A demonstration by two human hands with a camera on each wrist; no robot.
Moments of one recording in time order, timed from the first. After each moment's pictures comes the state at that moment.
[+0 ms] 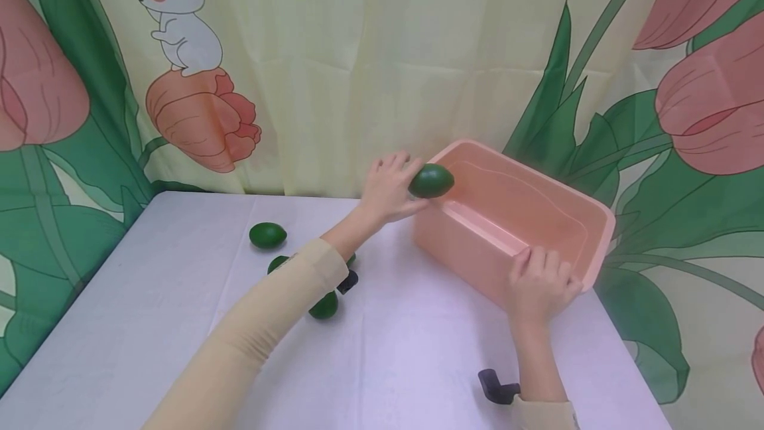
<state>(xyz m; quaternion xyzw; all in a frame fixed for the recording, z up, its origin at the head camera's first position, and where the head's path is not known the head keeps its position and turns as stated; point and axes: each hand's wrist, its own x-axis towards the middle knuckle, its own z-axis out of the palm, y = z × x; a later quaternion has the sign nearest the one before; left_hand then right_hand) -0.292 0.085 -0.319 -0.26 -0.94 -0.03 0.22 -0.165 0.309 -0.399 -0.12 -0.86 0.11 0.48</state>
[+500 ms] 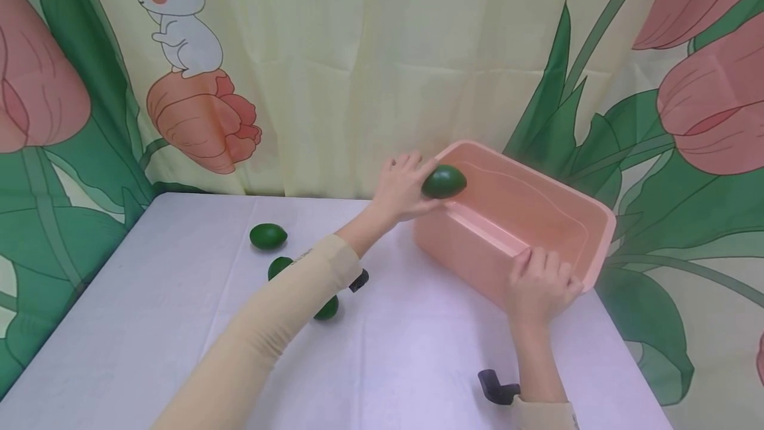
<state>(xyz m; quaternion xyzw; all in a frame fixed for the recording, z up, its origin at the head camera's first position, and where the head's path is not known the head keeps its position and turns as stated) -0.295 0.106 -0.316 -0.27 -0.94 0.00 0.21 -0.167 0.310 -0.402 -0.12 -0.86 0.12 0.48</state>
